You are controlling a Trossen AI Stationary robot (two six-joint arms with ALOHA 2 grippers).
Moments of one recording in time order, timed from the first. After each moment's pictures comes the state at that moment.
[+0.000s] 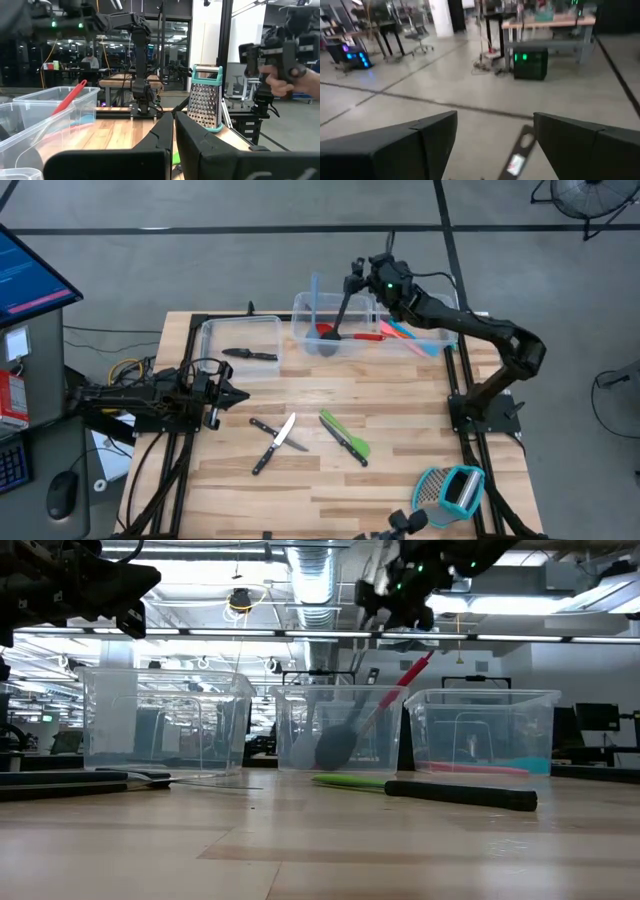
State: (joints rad) left arm 0.02 0.13 0.01 0.32 0.10 -0.06; right arm -0.55 1.57 1.27 0.12 0.55 0.25
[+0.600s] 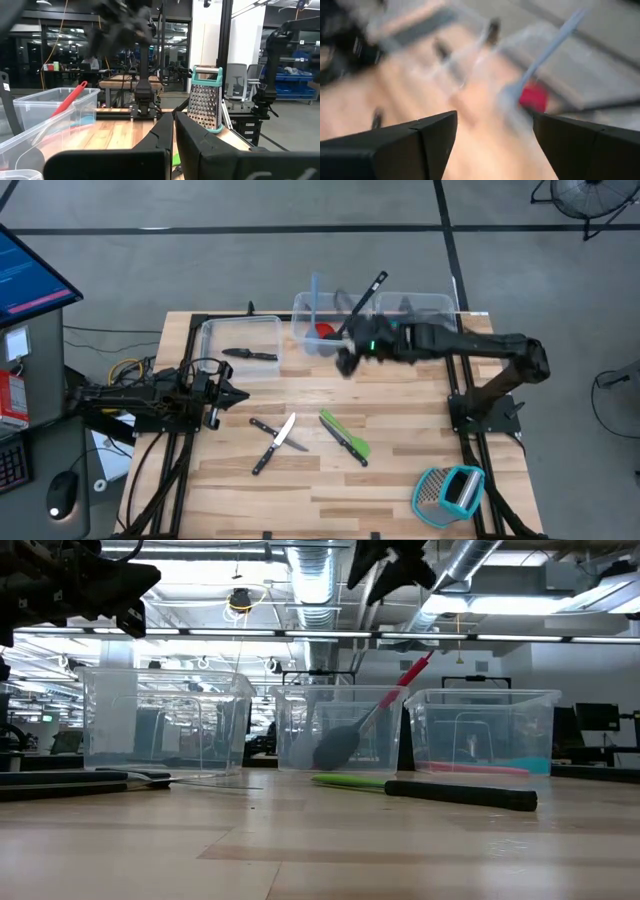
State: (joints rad) left arm 0.02 0.13 0.01 0.32 0.10 -0.06; right arm -0.08 1.53 1.51 -0.74 0.42 0.43
